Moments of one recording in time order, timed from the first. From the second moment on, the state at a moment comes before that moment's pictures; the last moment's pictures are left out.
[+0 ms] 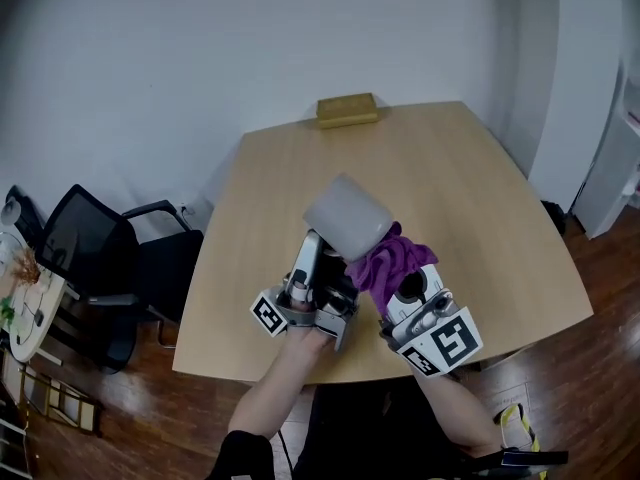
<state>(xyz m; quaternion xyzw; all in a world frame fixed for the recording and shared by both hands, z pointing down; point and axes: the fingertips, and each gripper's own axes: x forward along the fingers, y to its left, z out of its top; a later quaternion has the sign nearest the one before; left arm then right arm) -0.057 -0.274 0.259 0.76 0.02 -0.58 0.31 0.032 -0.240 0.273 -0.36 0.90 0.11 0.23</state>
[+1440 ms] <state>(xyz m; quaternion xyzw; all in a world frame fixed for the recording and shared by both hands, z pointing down) 0.007 -0.170 0.236 0.89 0.19 -0.39 0.15 0.035 -0.212 0.306 -0.26 0.94 0.18 0.13</state>
